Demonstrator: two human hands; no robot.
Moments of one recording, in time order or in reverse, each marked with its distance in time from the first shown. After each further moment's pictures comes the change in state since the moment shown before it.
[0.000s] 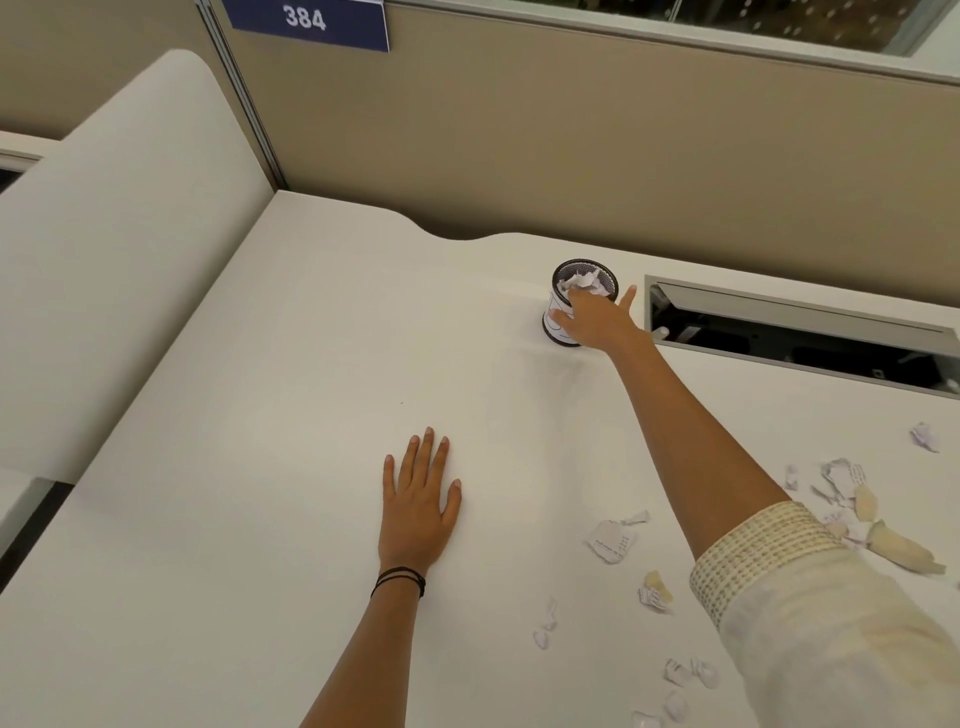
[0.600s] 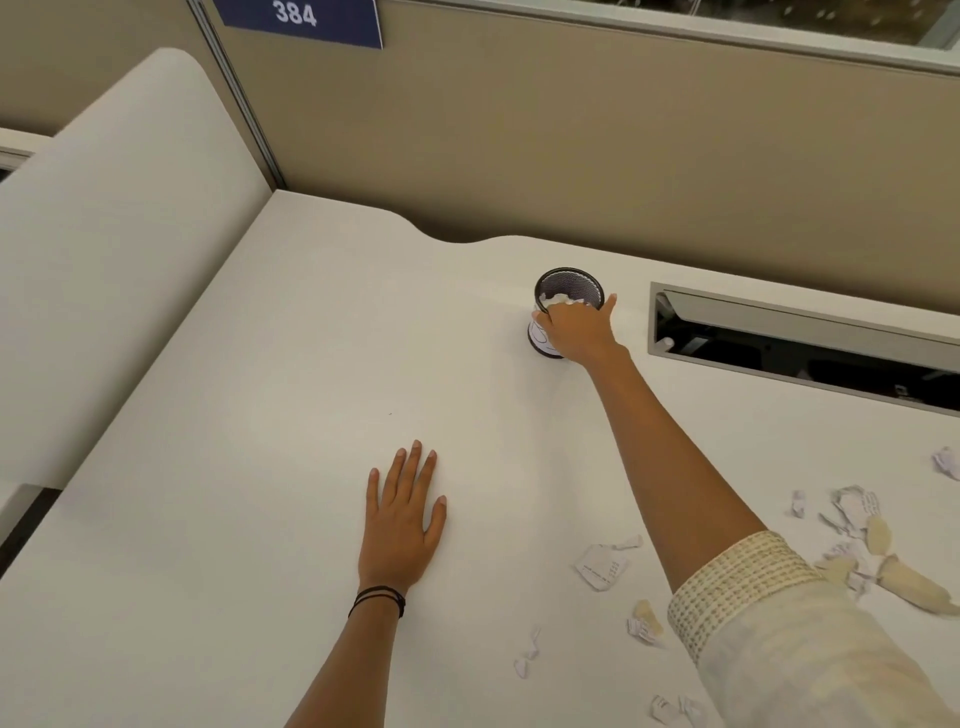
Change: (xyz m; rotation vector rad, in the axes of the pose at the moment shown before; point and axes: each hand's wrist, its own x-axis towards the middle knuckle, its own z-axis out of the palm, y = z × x) left_hand 0.001 0.001 -0.004 -0.007 -0.034 -0.016; right_hand 0.009 -0.016 0.001 -0.056 0.071 -0.086
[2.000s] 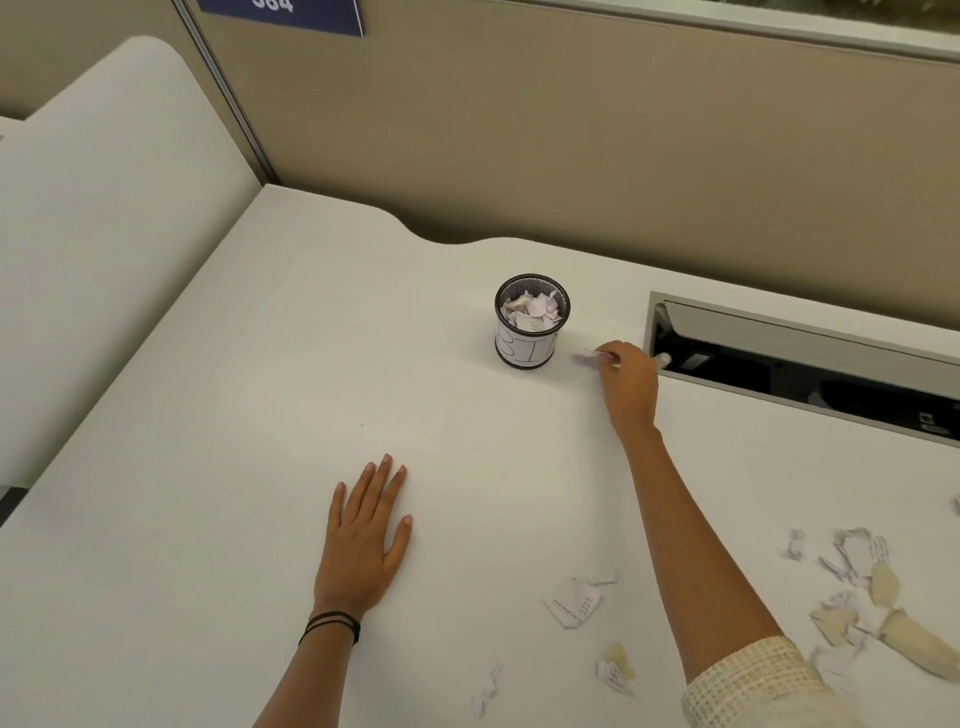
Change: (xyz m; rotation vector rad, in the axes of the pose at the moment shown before) left_hand 0.000 0.005 -0.002 -0.025 -0.035 -0.050; right_hand -0.005 0.095 0.075 0.654 0.452 0.166
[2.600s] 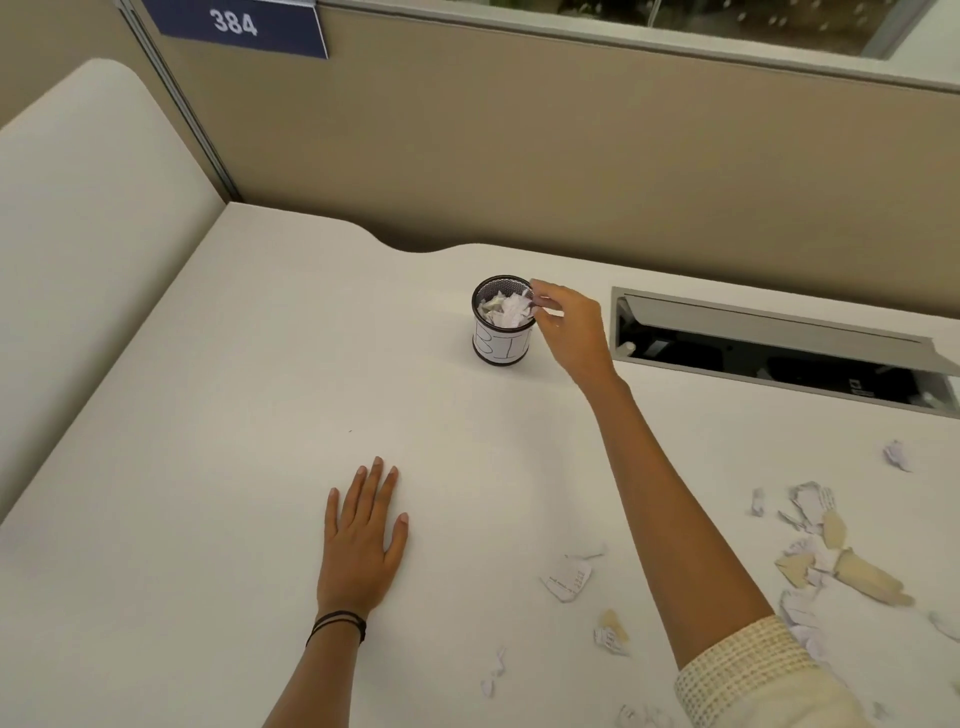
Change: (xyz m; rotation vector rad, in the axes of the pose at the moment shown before) left_hand 0.001 -0.004 0.003 0.012 0.017 0.020; right_hand 0.001 -0.096 -0.027 0.312 -0.089 -0.155
